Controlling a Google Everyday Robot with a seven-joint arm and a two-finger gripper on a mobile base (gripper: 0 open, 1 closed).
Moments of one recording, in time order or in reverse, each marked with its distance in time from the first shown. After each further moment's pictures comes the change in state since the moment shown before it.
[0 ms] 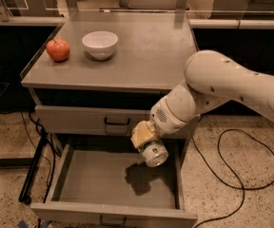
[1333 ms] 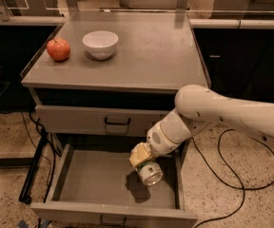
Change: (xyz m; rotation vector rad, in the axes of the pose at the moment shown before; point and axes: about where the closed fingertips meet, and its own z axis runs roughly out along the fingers) arm 0.039 -0.037 0.079 -0.062 0.057 0.098
